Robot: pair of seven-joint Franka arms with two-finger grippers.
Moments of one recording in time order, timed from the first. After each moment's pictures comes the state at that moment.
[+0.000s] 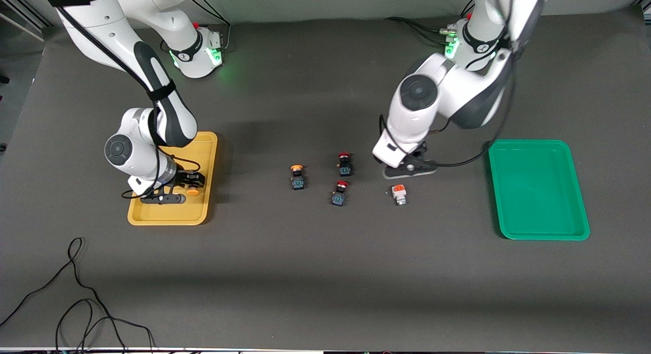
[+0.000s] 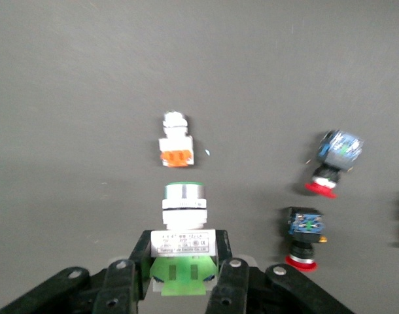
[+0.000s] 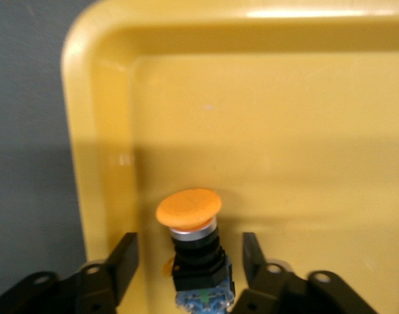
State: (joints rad) left arm -0.31 0.24 -0.29 -1.87 0.09 2.10 -0.81; right arm 0.35 0.35 -0.25 -2.26 0.23 2.52 -0.05
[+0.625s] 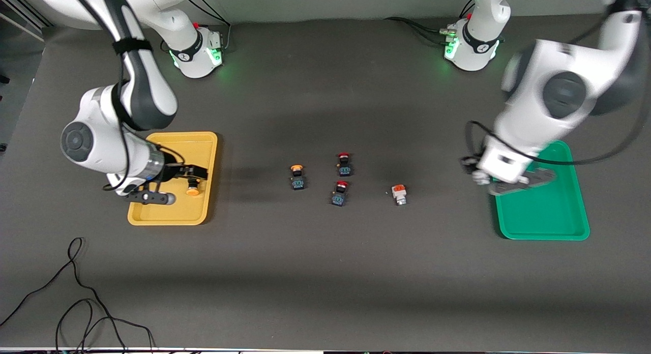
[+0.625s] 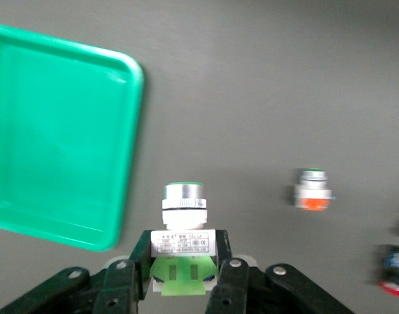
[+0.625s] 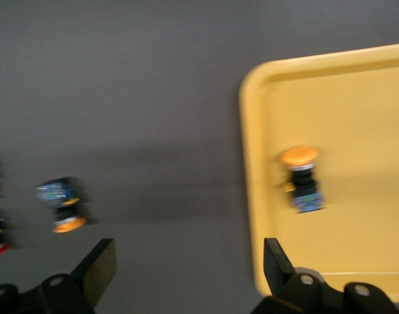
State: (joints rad) left arm 0.08 0.13 -0.28 -1.86 0.07 1.91 -0.41; right arm 0.47 0.20 -0.24 -1.95 0.23 2.03 0.26
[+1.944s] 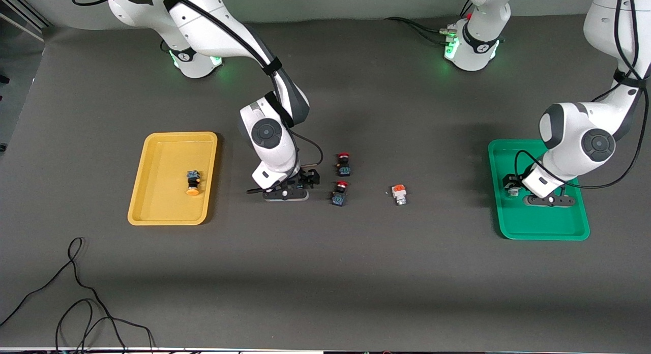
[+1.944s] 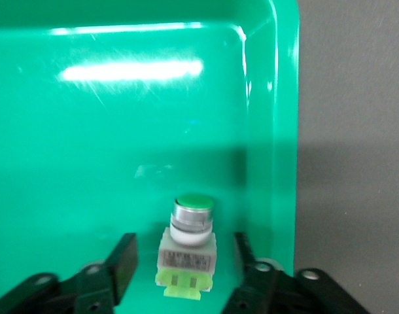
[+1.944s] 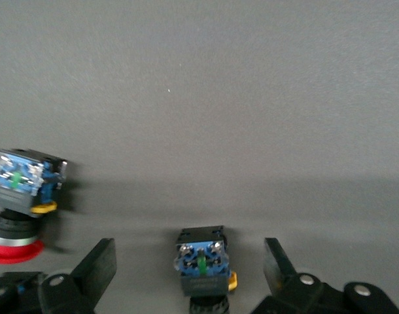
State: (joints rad) left arm 0.37 0.36 -0.25 -2.22 0.18 2.56 0.02; right arm 0.86 0.64 -0.23 -1.82 0.24 2.52 0.50
